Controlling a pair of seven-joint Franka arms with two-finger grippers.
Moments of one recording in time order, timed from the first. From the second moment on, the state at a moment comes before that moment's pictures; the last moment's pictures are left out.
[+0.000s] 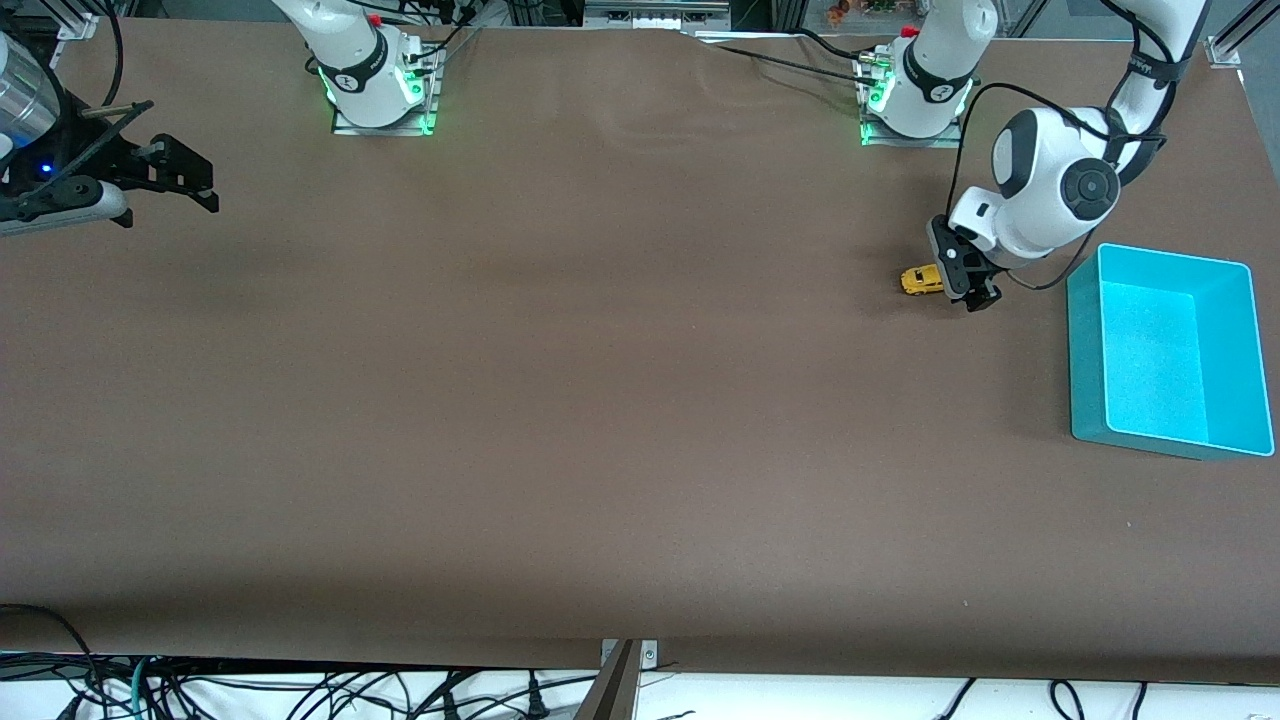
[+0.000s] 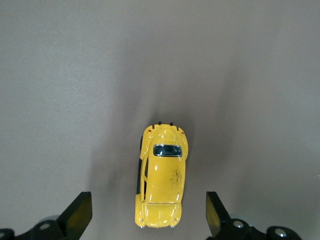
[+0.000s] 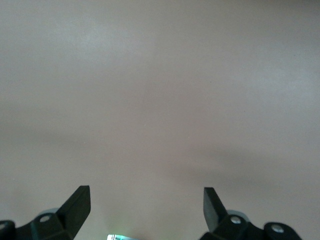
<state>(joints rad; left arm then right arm) 0.03 0.06 -0.03 -2.64 -0.04 2.56 1.34 -0.26 -0.13 0.28 -1.78 0.04 1.62 -0.19</state>
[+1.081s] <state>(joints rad) 0.01 0.15 -0.04 -2.67 -0.04 2.75 1.44 -0.26 -0.13 0.28 -1.78 0.04 1.62 -0.19</state>
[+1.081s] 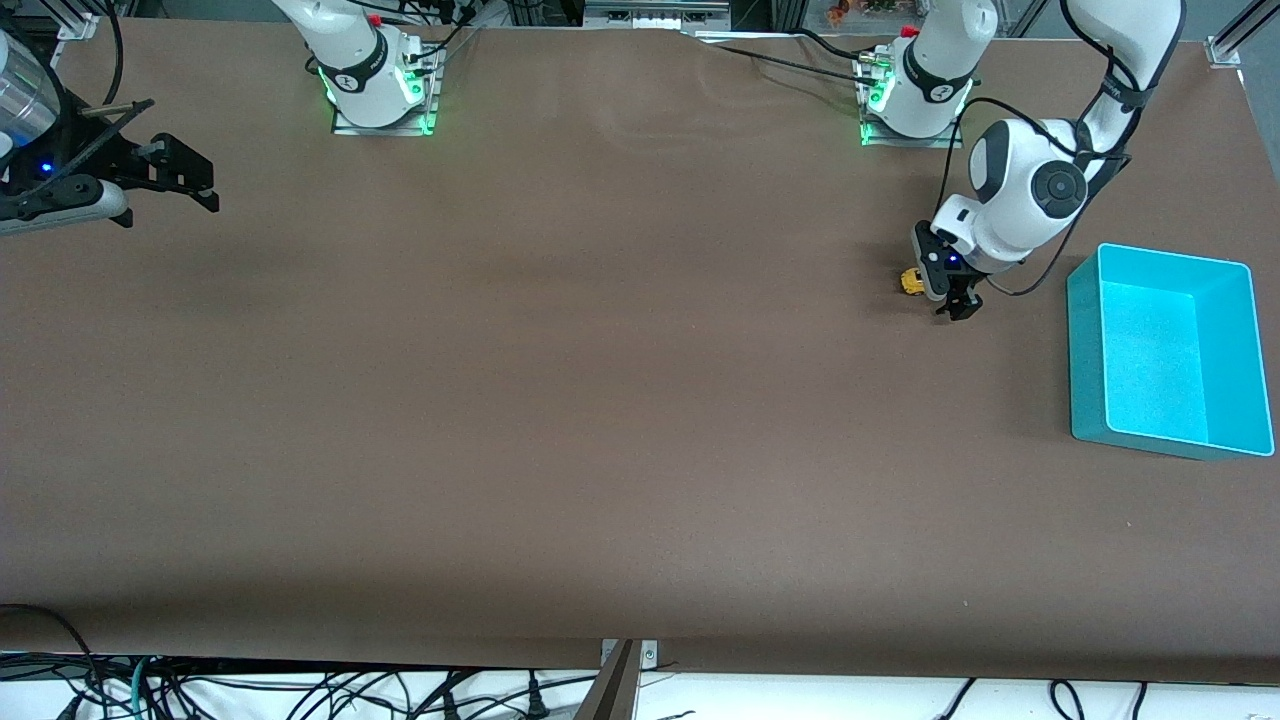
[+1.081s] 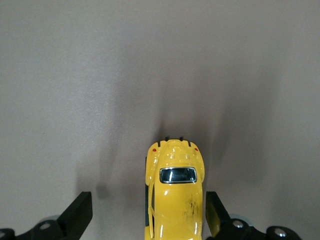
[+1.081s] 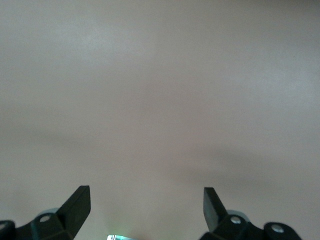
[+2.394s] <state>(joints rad) 0.03 0.06 0.01 -2.54 -0.04 2.45 1.52 -0.26 -0.13 0.28 -1.77 0.04 1.62 -0.19</state>
